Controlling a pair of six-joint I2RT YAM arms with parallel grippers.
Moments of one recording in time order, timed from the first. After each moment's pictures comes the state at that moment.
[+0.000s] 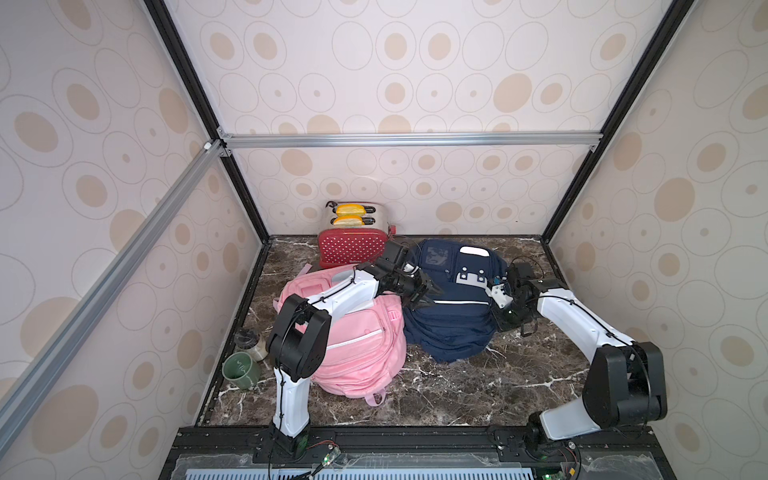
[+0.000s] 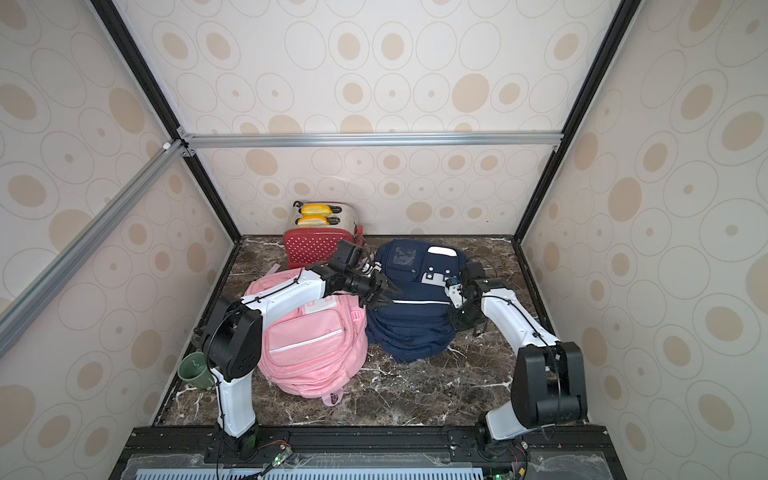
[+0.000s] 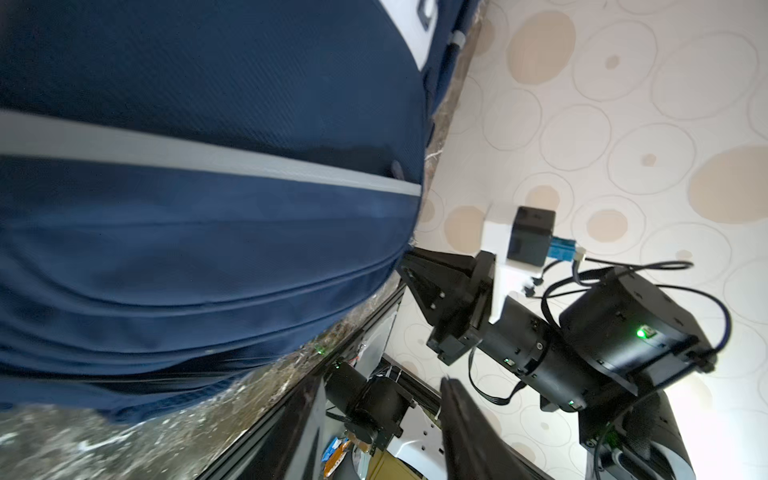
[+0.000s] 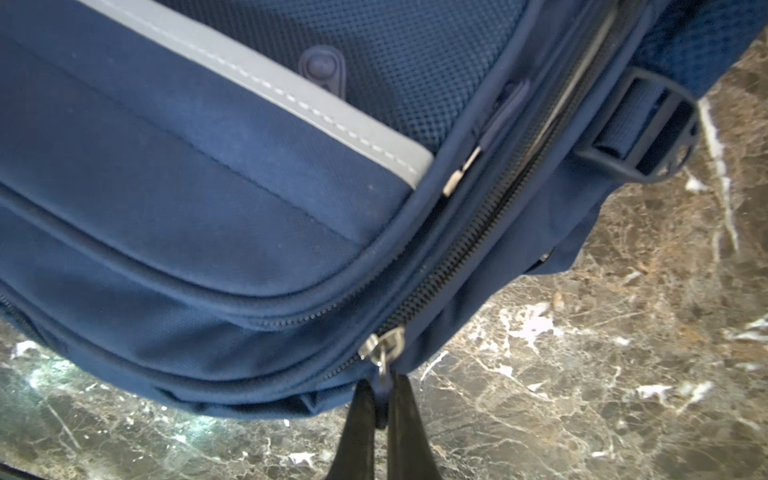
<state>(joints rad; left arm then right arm) -0.61 1.93 1.50 -0.36 0.82 -1.17 0.22 1.49 1.09 -0.93 -0.11 -0.18</state>
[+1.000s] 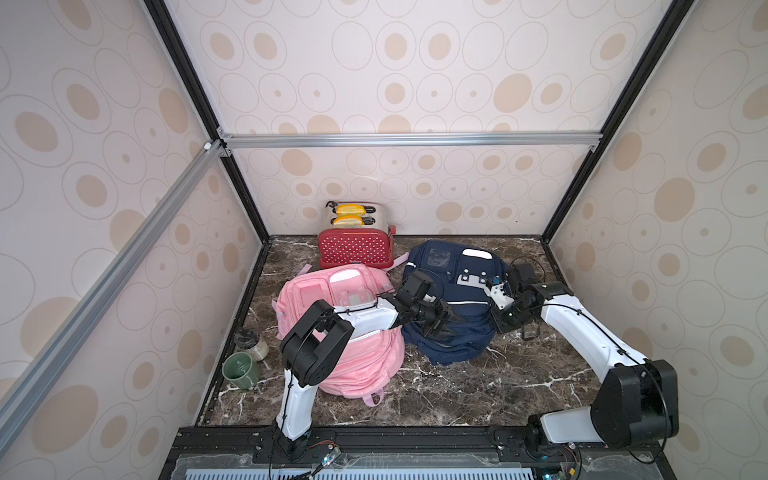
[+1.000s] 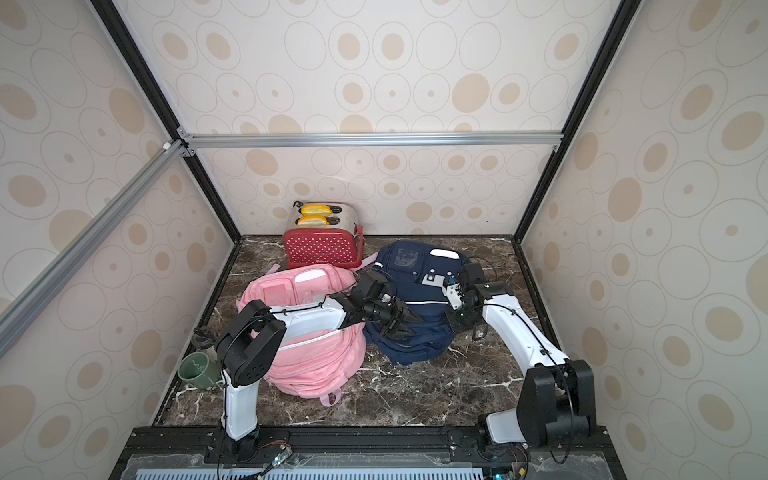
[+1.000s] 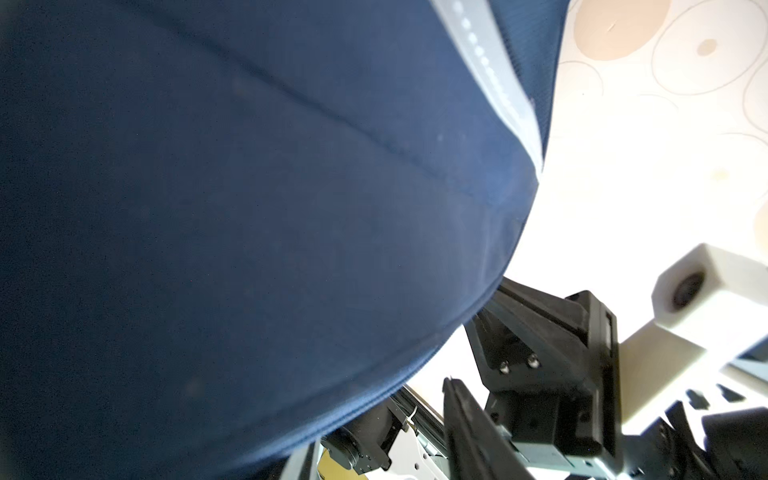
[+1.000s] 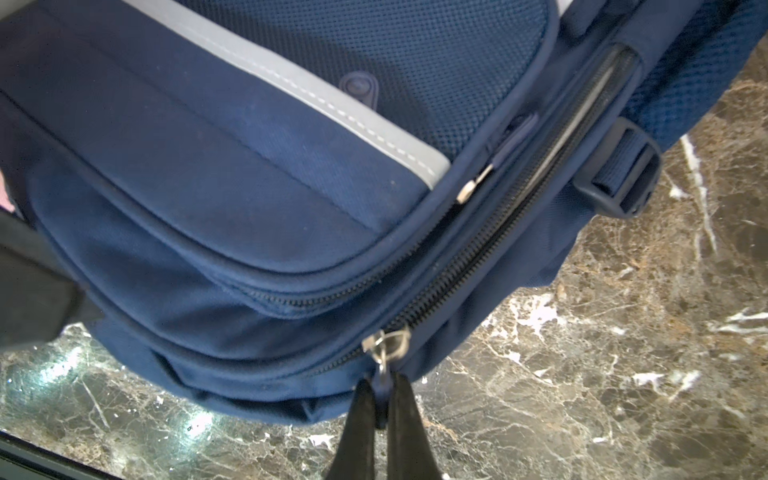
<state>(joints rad) -0.77 1.99 1.31 -0.02 0.75 -1.49 0.27 1.40 1.07 -0.95 -0.10 -0.17</state>
